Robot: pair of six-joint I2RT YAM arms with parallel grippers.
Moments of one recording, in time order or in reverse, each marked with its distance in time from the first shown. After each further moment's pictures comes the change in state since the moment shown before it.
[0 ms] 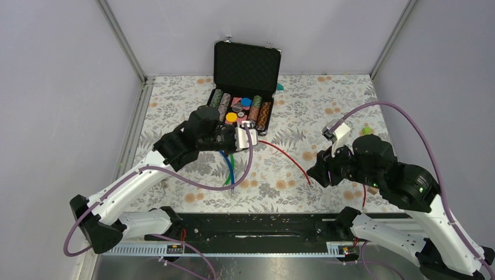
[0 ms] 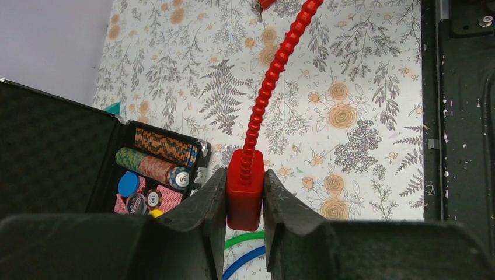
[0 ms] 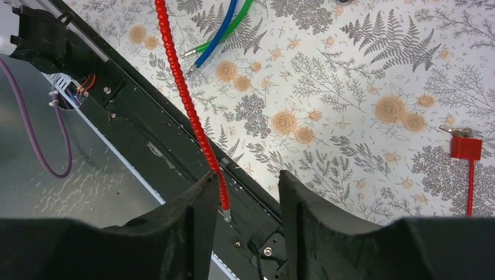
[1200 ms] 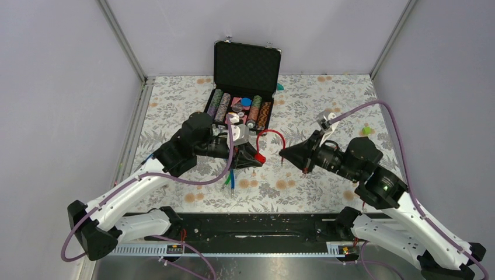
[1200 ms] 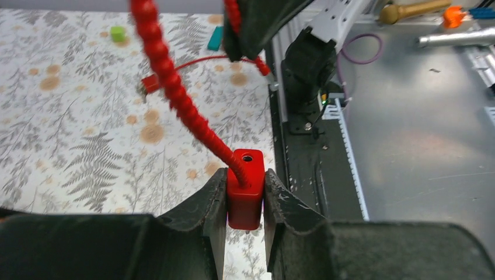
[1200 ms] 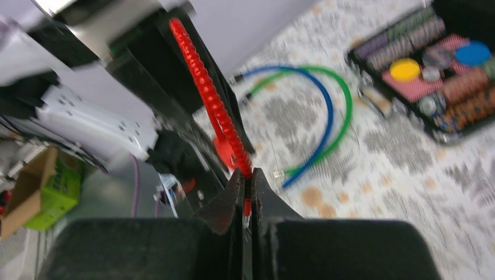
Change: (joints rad) left arm 0.003 -0.069 -0.141 0.256 0.367 -0.463; right arm 0.000 -0.063 -0.329 0.702 -0.174 0.188
